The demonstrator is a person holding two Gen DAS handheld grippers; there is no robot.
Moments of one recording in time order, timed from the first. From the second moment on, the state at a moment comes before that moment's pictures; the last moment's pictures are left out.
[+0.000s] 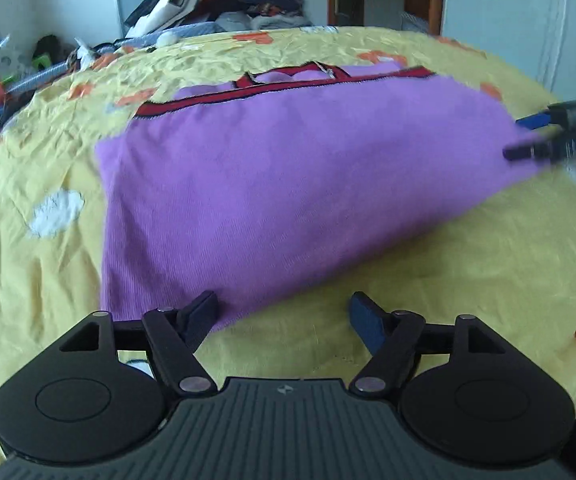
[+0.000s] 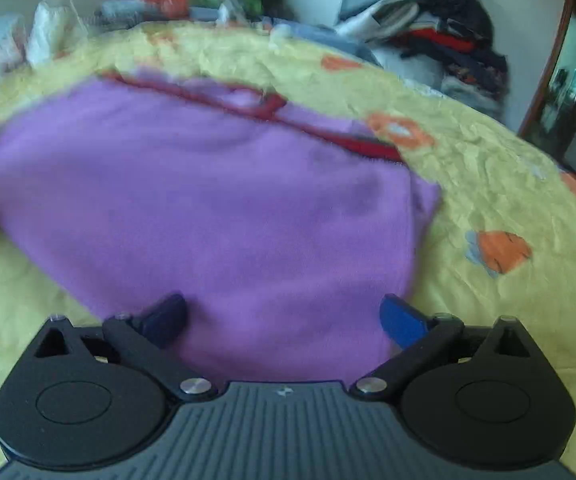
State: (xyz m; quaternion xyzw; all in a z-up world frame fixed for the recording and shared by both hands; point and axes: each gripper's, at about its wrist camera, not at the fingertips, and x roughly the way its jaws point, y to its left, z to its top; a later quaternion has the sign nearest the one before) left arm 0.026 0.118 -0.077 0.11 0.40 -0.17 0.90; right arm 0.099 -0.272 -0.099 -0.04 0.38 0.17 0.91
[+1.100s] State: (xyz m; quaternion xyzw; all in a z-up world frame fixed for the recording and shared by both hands) left arm 0.214 0.109 -0.080 0.00 0.35 0.00 0.94; right arm 0.263 -0.220 -0.085 -0.02 0.37 0.04 0.93
